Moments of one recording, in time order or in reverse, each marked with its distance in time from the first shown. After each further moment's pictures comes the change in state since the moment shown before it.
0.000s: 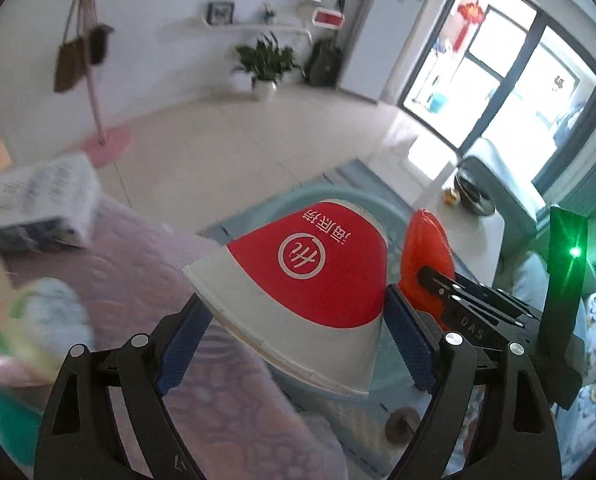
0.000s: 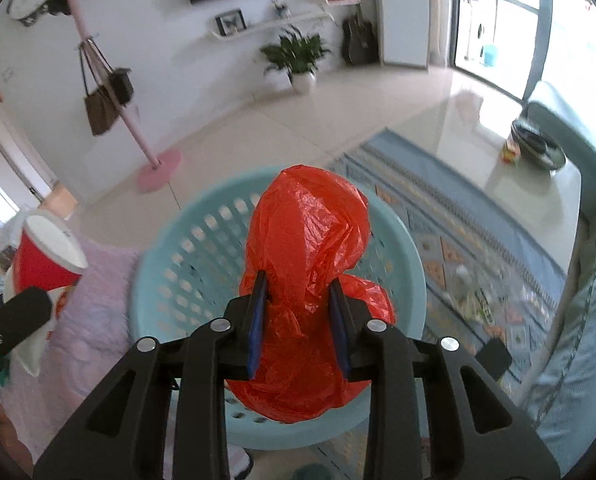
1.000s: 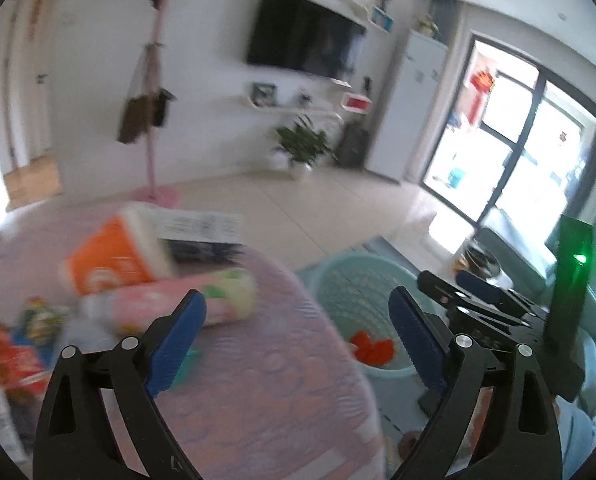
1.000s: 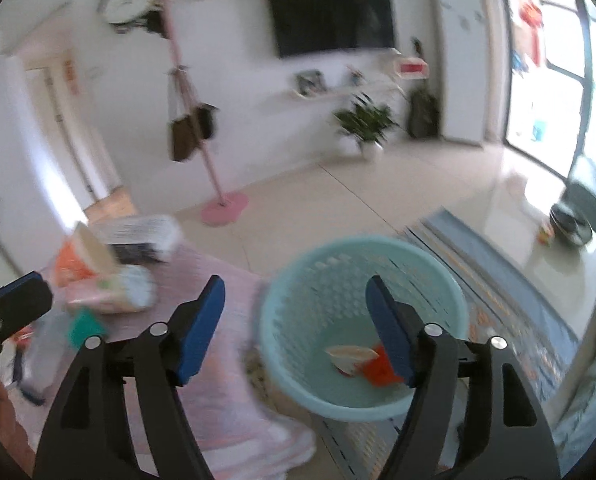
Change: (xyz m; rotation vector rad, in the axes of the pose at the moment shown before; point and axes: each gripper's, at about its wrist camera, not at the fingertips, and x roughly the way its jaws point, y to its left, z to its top) left arm -0.182 0.040 -0.063 -0.069 -0.345 0.114; right arm -0.140 0.101 -0.024 -0.234 -0.296 0.220
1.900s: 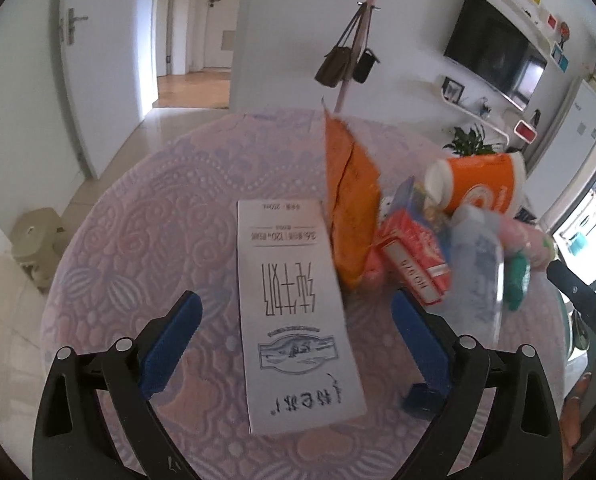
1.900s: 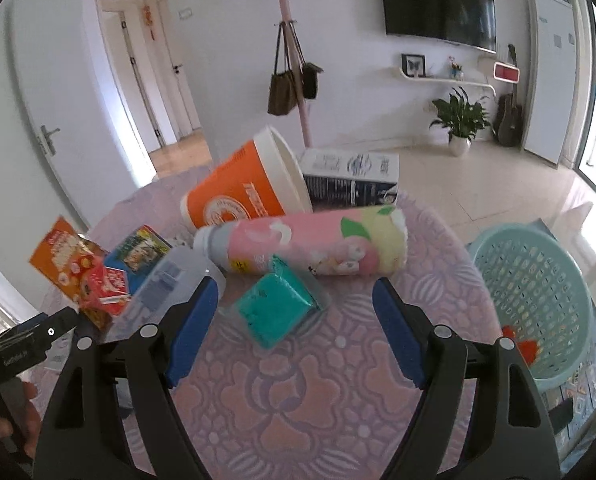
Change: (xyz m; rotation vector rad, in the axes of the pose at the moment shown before) left arm -0.080 0.233 -0.088 -0.372 0.120 0.453; right arm 0.056 0.190 -0.048 -0.138 0.154 0.161
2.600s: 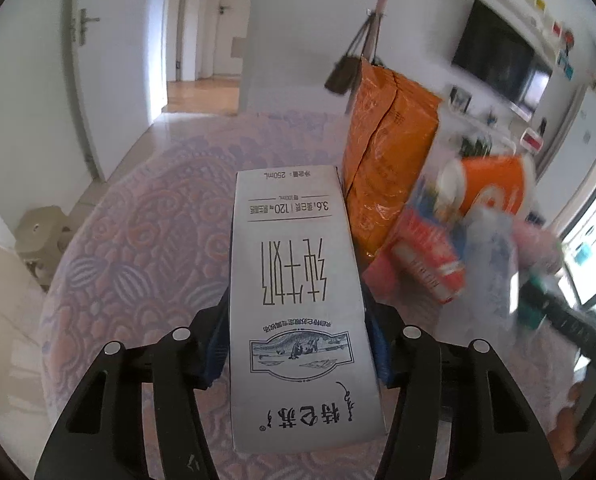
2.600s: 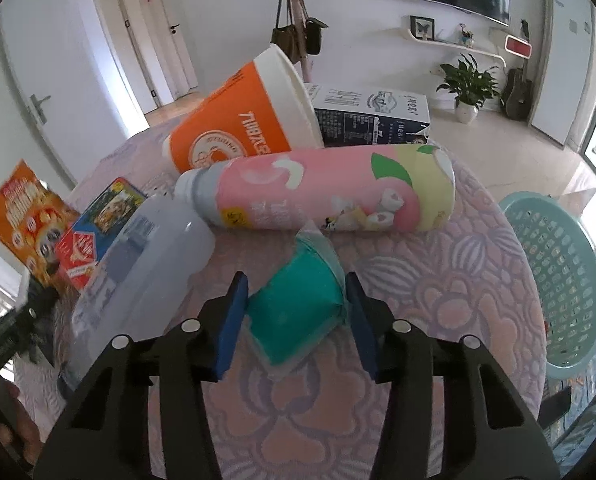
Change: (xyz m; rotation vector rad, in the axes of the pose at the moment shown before) left arm -0.012 0.006 -0.011 -0.035 -0.062 0.008; right arm 0.031 0.014 -0.019 -0.026 0.137 0.013
